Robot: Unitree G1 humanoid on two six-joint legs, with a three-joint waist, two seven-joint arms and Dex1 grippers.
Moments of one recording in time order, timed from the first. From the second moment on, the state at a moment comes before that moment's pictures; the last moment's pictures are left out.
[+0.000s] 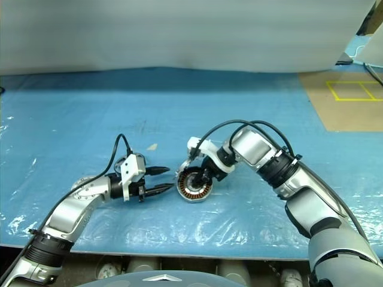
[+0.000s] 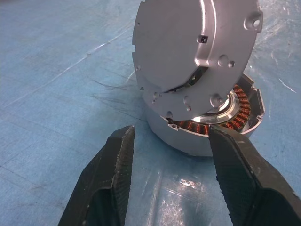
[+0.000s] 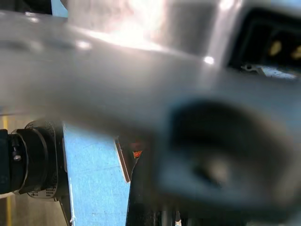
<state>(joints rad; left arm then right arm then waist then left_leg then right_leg) -0.12 0.52 -0.17 -0.13 -0.29 0.19 -0.97 -0.90 -0.57 0.70 0.08 0.30 1.16 1.27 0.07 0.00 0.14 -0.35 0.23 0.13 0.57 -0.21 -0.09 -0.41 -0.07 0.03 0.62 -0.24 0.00</state>
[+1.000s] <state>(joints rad) -0.13 0.52 -0.22 -0.13 -0.25 0.16 -1.02 -0.86 -0.62 0.65 -0.05 0.32 1.15 1.18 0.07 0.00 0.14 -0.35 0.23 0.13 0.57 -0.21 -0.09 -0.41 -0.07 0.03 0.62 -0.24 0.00</state>
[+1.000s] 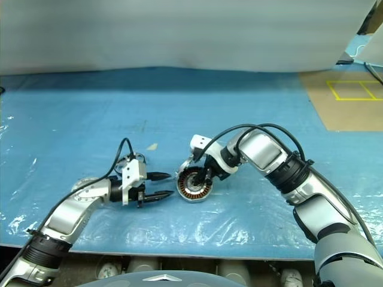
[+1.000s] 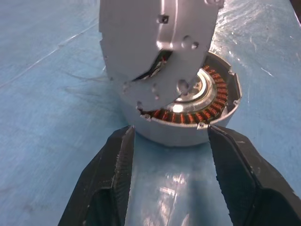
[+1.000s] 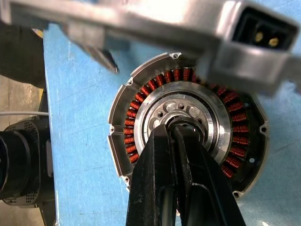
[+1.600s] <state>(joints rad) -0.19 0.49 -0.29 0.03 -0.14 -0.03 -0.99 -0.84 -0.58 0.59 -0.06 0.37 1.19 1.10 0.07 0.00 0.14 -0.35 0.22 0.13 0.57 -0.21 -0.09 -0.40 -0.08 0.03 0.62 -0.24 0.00</state>
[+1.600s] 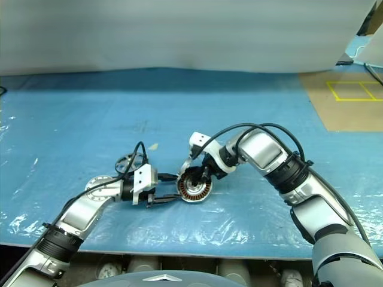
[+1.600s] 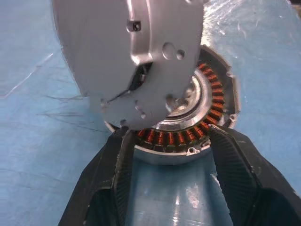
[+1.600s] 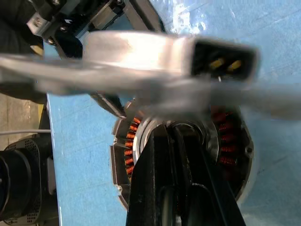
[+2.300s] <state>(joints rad) -0.27 0.38 -0.21 0.03 -0.18 0.13 -0.82 -0.79 -0.59 0.54 -0.06 0.40 1.17 1.06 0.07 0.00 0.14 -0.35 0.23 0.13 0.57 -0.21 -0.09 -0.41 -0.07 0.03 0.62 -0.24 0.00</state>
